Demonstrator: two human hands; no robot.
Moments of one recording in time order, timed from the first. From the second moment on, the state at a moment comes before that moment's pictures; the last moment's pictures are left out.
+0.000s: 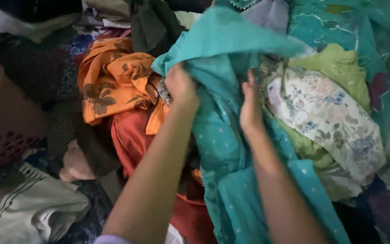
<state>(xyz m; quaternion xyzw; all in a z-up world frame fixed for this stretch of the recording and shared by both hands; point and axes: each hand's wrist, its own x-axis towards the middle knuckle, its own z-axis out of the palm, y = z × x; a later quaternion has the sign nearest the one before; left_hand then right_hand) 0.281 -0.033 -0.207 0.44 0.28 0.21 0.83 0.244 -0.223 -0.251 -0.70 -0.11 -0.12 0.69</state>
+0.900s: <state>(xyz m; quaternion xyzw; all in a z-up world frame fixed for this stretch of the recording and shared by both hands) 0.151 -0.013 -0.047 0.74 0.14 0.20 0.62 0.144 -0.310 0.030 -0.36 -0.07 0.10 0.92</state>
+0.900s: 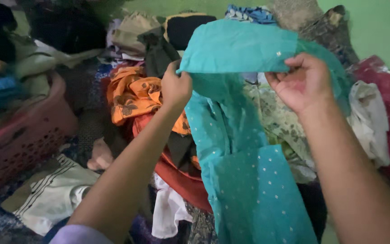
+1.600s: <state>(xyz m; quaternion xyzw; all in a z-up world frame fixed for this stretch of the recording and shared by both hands) 0.094 0.029 0.000 0.58 0.00 0.38 0.72 0.066 -0.237 0.100 -0.64 -0.09 0.14 0.75</state>
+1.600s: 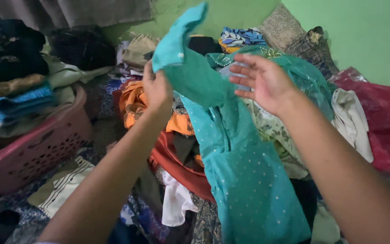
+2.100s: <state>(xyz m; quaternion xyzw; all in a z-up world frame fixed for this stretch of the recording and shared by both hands) 0.035 -0.083 -0.045 0.89 -0.23 0.13 0.39 0.037 -0.288 0.068 -0.62 0.20 0.13 0.74</state>
